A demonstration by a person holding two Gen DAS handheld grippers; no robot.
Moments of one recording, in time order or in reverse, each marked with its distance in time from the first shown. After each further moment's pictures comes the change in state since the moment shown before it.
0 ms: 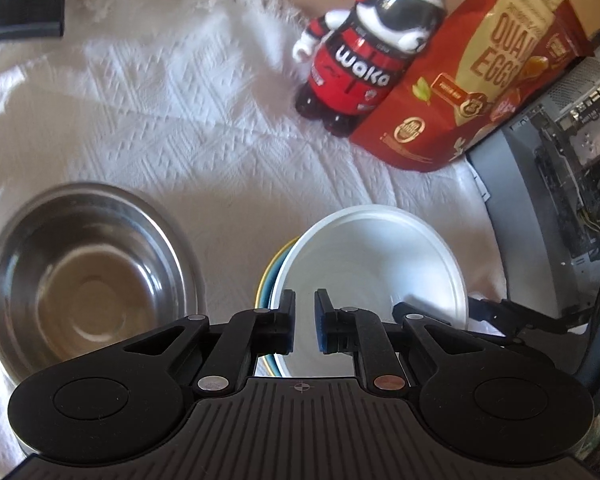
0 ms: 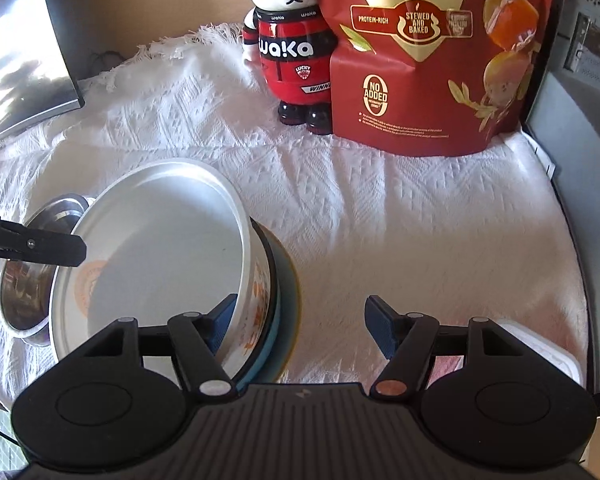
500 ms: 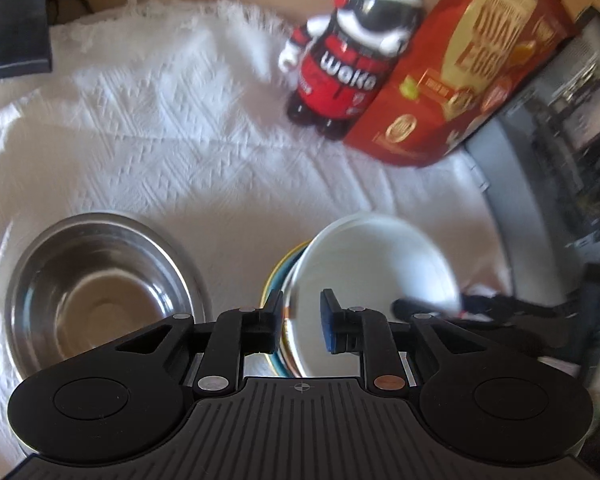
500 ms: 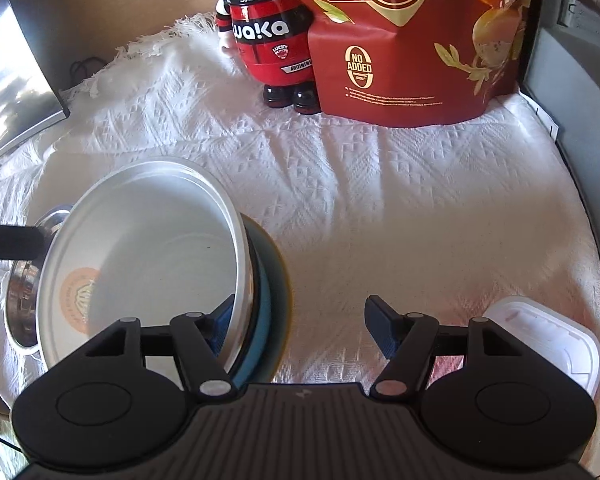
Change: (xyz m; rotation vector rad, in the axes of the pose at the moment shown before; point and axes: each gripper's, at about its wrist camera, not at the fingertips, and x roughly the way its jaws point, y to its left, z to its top) left arm -0.005 -0.014 0.009 0.104 0.001 0.051; right arm 0.013 -0.013 0.001 0.088 0.057 0.028
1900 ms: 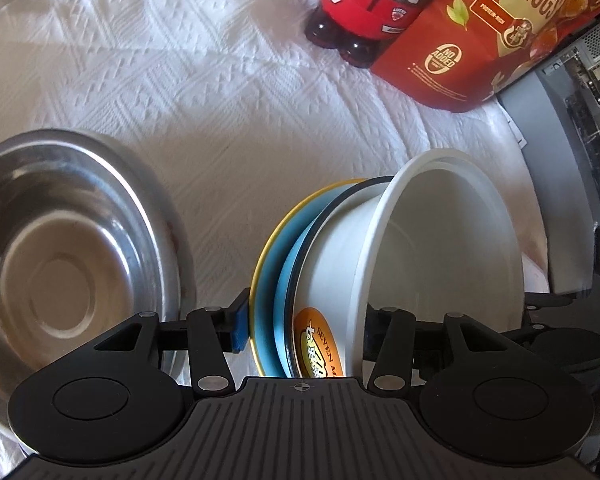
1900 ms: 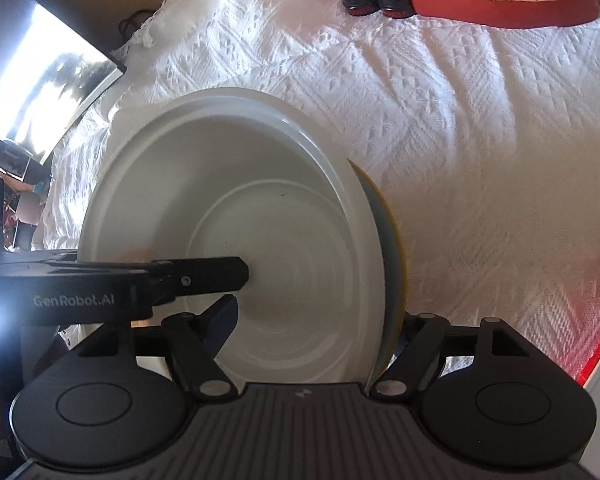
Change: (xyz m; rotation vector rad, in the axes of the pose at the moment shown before) left arm 0.067 0.021 -0.016 -0.056 0.125 -0.036; right arm 0.046 0.015 0.005 0.055 0.257 0.337
